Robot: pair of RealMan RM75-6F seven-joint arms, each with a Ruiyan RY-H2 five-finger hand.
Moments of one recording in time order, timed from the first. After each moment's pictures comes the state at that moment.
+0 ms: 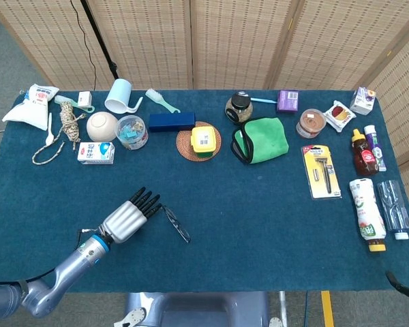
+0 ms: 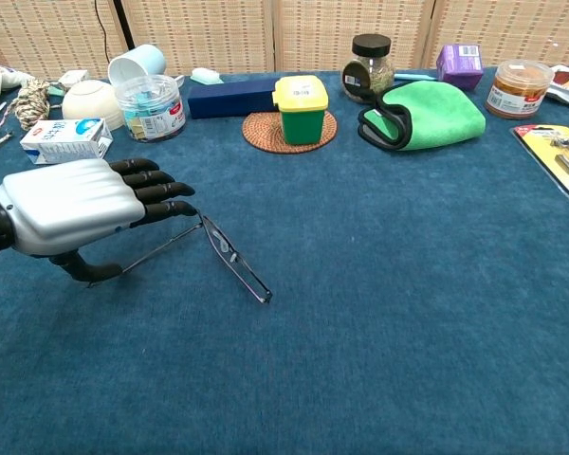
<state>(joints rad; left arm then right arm) -0.70 -1.46 0.09 -1.54 1.41 0.99 0.72 -0.16 -0.97 0.04 -1.86 -1.45 1.63 0.06</state>
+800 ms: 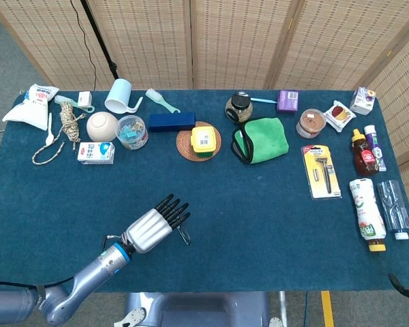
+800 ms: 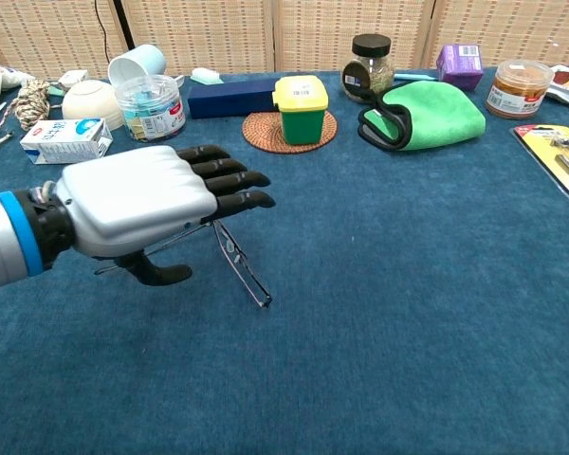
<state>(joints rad) -0.73 -1.53 0.02 -1.68 1.41 0.98 0.83 -0.18 -0.98 0.03 -1.82 -1.45 1.64 0.11</state>
